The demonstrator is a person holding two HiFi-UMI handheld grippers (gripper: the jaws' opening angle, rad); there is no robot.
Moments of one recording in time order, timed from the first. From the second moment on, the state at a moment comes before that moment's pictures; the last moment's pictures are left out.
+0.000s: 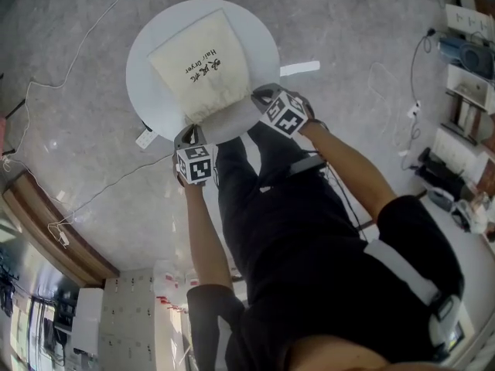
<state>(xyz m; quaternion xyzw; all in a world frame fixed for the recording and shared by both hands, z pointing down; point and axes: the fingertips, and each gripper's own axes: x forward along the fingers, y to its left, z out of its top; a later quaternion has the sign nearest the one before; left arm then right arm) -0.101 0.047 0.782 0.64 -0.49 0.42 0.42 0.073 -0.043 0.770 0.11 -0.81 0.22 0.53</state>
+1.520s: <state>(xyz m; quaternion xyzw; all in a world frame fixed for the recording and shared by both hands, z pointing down) -0.187 0.013 0.604 0.59 -0.67 0.19 0.40 0.030 -0.079 0.606 0.19 -0.87 0.17 0.43</state>
